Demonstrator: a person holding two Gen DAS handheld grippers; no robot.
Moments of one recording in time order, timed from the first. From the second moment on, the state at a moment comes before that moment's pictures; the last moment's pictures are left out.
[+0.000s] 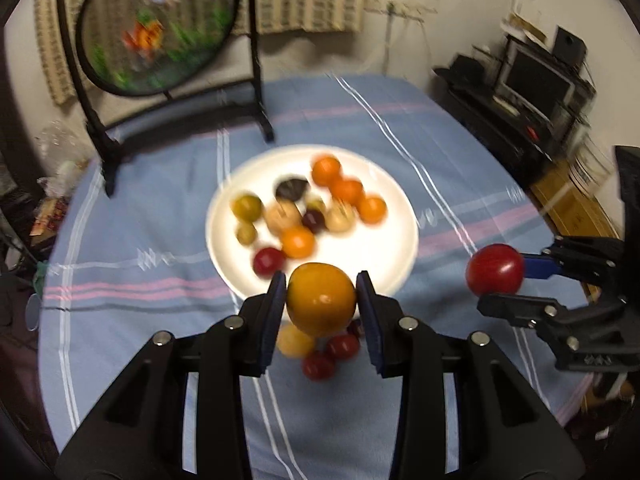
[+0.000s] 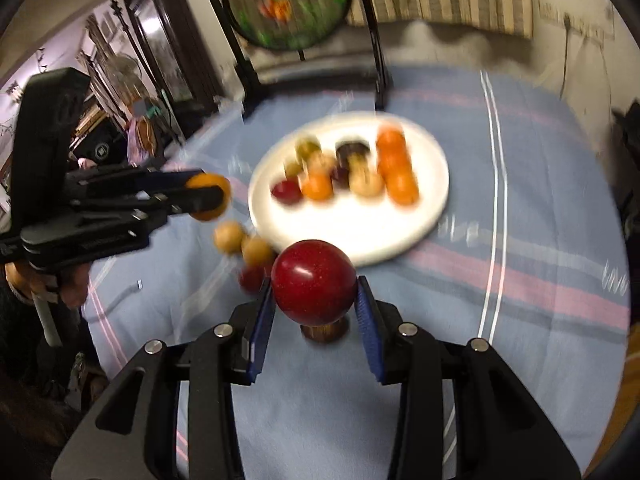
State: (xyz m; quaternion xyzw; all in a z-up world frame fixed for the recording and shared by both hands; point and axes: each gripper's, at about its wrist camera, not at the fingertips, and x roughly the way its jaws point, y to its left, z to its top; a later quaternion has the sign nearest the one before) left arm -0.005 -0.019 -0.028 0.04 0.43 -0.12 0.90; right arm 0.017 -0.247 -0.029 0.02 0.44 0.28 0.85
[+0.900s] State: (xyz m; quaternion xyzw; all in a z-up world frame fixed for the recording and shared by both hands) left arm 0.063 -0.026 -0.027 0.05 0.43 -0.07 0.90; right arm 0.097 -0.219 0.001 0.05 0.40 0.29 0.87
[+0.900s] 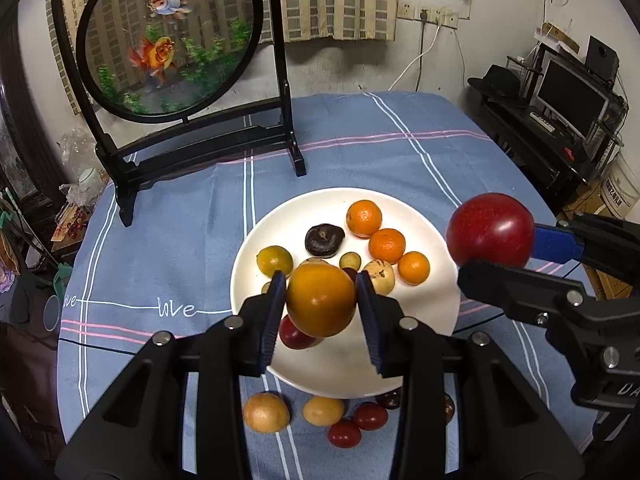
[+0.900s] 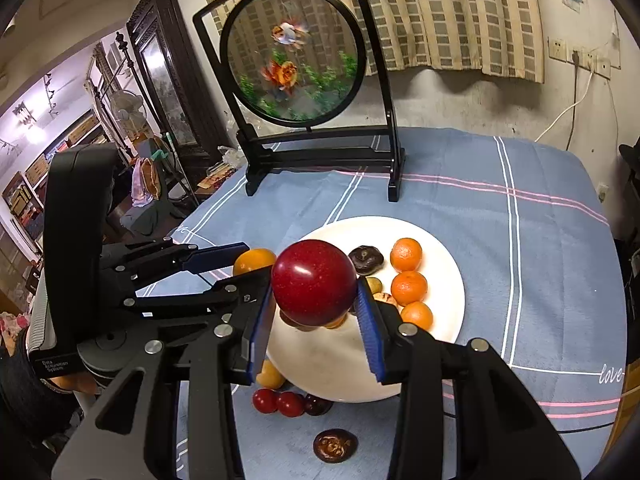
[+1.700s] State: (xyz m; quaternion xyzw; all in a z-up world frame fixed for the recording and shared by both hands) left arm 0.063 -0.002 -0.076 0.03 0.48 -0.07 0.88; right arm 0.102 -0.224 -0.065 0.03 0.47 0.26 0.84
